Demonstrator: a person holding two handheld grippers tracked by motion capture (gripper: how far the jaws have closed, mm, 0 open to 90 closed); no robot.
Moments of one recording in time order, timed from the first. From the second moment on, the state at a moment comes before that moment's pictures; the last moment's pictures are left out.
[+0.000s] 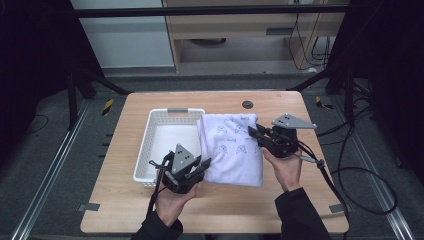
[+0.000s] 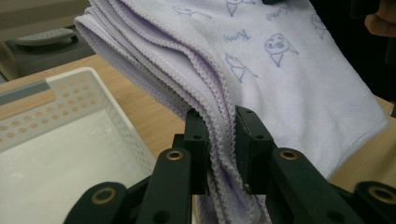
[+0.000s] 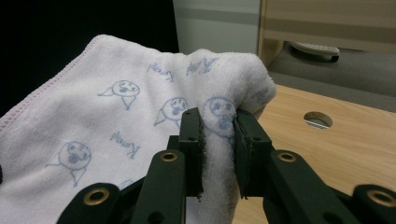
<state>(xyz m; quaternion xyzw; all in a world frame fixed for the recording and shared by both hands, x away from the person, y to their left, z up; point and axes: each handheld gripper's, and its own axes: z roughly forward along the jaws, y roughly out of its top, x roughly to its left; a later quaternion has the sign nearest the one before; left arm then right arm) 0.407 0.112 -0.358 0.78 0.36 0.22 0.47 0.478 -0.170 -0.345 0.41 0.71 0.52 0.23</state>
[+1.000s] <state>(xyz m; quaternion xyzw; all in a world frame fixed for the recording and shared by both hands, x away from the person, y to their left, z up) 0.406 0.169 -0.346 0.75 0.38 0.24 0.48 0.494 -0.113 -0.324 0.38 0.72 0.54 0.22</state>
